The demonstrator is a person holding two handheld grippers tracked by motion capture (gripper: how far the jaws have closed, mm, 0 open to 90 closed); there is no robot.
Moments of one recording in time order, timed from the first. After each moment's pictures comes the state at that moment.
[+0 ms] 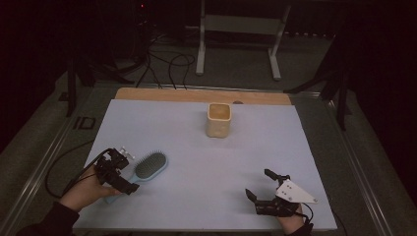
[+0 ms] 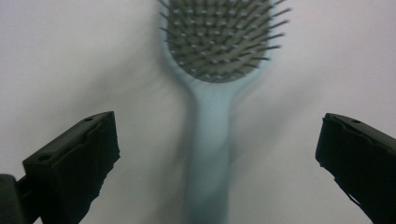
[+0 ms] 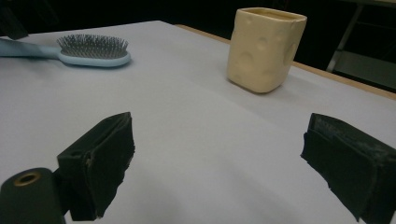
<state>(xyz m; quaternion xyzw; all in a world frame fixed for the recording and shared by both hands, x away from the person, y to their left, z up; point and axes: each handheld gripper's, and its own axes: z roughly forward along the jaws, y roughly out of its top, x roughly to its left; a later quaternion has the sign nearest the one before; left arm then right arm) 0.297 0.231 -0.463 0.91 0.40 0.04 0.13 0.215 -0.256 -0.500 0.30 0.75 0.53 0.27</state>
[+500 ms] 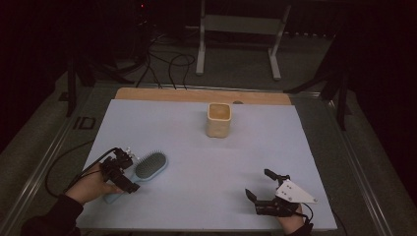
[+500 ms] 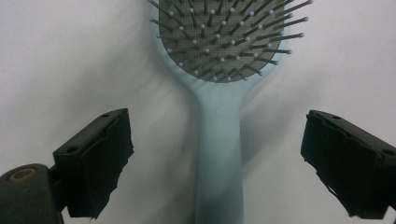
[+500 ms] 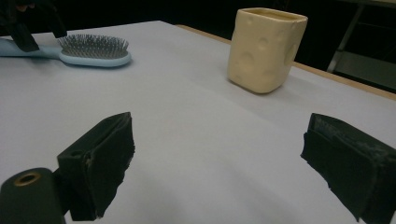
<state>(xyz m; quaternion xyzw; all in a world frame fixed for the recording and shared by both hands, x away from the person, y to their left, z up) 0.311 0.228 -0.476 0.92 0.37 0.03 0.10 0.215 -0.256 -0.501 0.30 0.75 0.53 0.27</state>
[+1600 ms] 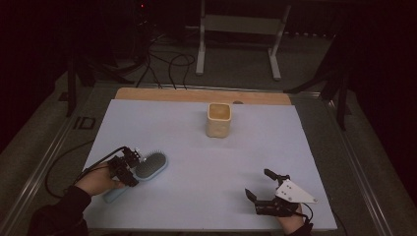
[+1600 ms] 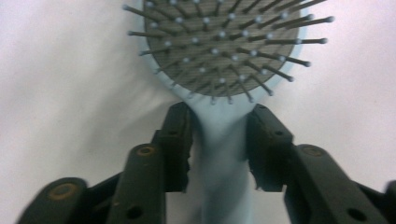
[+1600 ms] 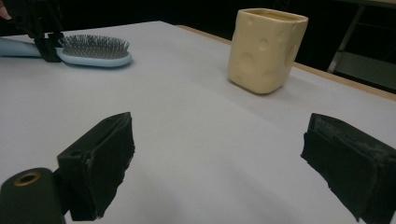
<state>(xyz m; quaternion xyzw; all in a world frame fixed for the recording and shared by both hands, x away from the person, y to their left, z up) 0.325 0.213 -0.486 0.94 0.34 0.00 0.05 0.216 -0.255 -0.500 0.30 0.75 0.53 0.27</state>
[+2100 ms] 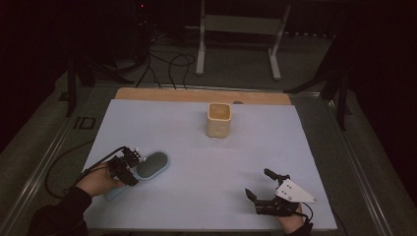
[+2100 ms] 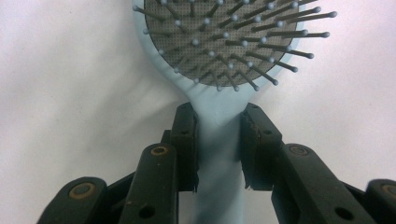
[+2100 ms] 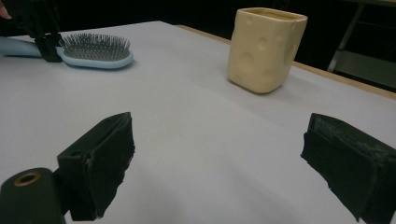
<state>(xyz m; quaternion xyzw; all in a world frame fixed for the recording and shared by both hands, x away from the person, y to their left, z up) 0.324 0.218 -0.484 0.93 0.36 0.00 0.07 0.216 -0.256 -0.500 0.30 0.74 0.53 0.26</state>
